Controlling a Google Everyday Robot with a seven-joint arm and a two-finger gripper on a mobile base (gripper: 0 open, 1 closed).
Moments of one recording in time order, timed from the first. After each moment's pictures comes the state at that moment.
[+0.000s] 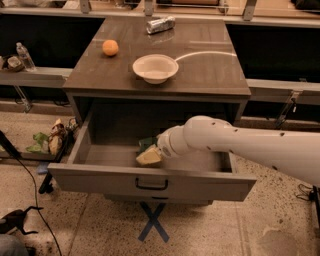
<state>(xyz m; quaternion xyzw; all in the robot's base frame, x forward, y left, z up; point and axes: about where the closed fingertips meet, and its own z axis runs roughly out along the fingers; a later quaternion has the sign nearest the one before) 0.593 0.023 0.655 -0.42 0.82 0.18 0.34</state>
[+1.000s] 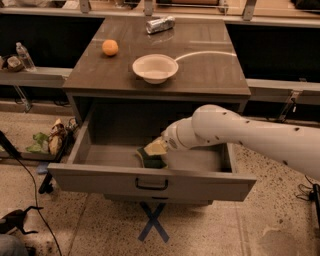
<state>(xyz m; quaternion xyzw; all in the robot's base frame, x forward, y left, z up) 0.599 0.007 0.677 -0.40 0.83 0.19 0.33</state>
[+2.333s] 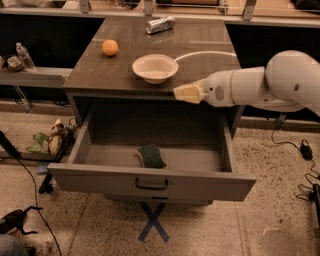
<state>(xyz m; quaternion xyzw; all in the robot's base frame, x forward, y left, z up) 0.615 -0.063 0.870 -0.33 0.77 0.34 0.43</state>
